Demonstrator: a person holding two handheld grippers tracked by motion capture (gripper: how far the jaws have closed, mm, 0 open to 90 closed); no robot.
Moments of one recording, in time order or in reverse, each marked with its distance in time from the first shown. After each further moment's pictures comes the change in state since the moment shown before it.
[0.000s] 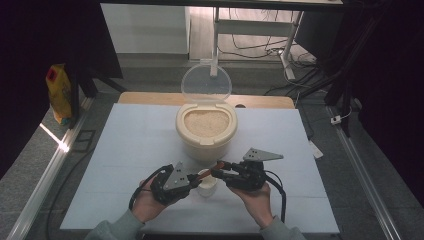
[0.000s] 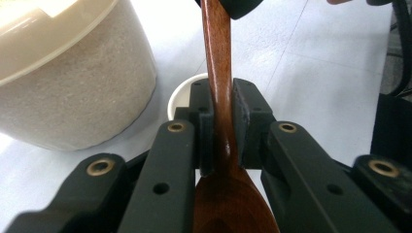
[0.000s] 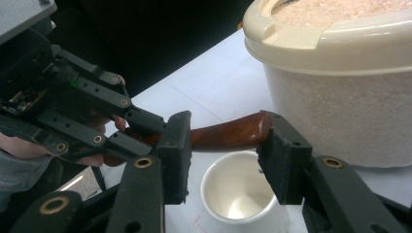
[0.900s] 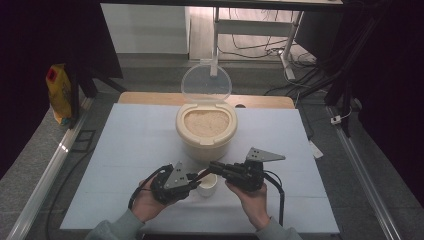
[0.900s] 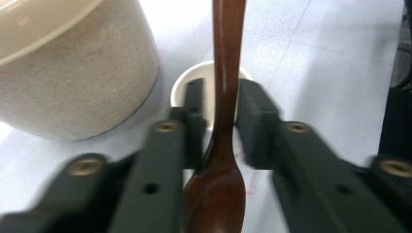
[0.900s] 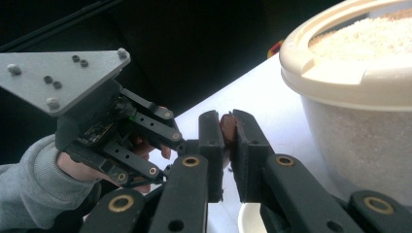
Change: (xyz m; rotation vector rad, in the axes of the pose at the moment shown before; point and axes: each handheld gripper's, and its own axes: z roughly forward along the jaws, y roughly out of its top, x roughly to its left) left arm 0.004 -0.005 0.003 0.018 -0.004 -0.030; right arm 0.005 0.003 -0.001 -0.120 0.132 0.016
